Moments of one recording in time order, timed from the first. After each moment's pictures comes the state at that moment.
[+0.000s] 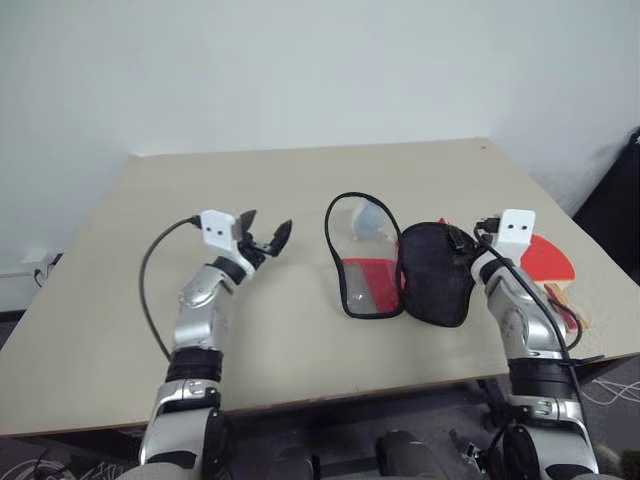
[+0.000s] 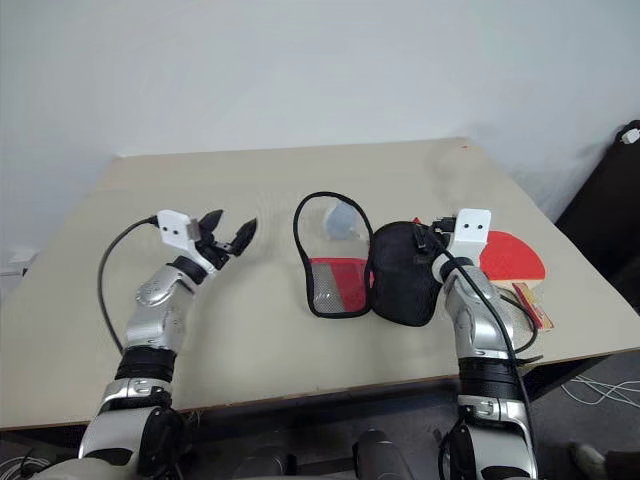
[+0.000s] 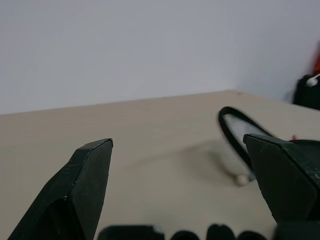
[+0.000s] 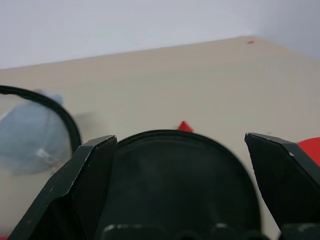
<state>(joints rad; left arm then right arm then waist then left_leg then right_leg) -0.53 0.23 0.18 0.51 -0.30 -0.06 -0.60 -0.42 -0.23 -0.21 0.11 0.21 0.42 0.10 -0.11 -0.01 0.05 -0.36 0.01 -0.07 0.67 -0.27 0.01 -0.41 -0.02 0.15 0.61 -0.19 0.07</state>
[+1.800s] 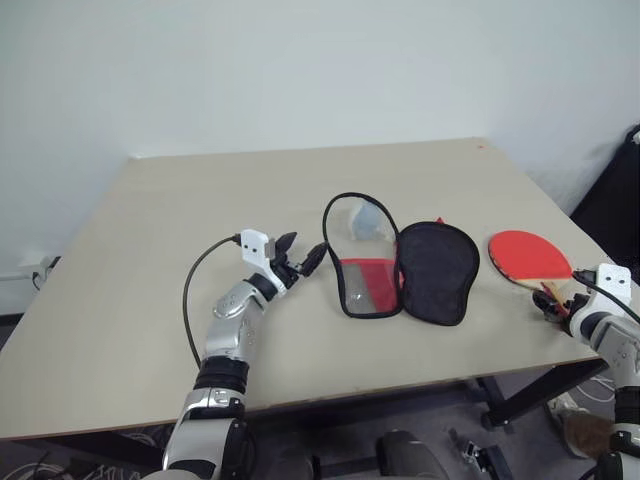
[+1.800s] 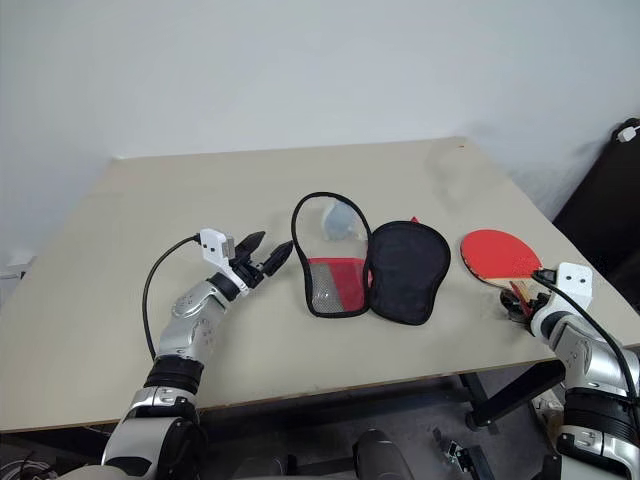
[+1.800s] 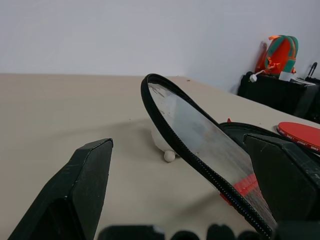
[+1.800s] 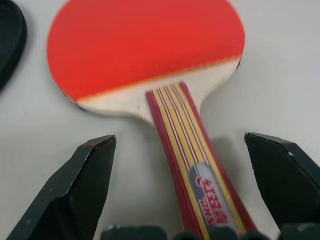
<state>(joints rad) -0.47 0.16 0.13 0.53 -0.33 -0.03 -0.67 -0.26 -0.59 -0.42 0.33 0.30 0.72 0.32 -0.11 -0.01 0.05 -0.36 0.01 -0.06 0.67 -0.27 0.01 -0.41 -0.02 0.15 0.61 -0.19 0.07</state>
